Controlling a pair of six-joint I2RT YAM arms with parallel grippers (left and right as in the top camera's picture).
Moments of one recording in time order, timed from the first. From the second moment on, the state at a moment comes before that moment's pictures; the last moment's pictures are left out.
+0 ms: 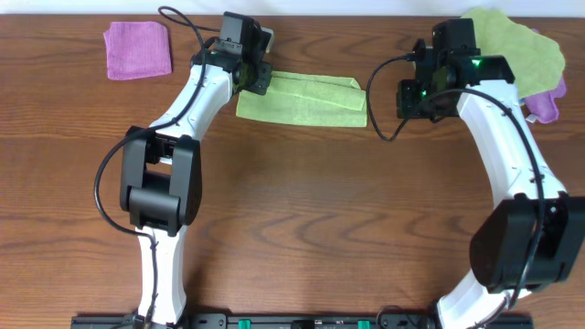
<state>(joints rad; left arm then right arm) -0.25 2.25 1.81 -0.55 0.13 0.07 0.06 1.85 1.61 -0.98 -0.14 0.05</state>
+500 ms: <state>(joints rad) -0.25 2.31 1.81 -0.54 0.10 0.10 0.06 1.85 1.61 -0.96 -0.14 0.05</state>
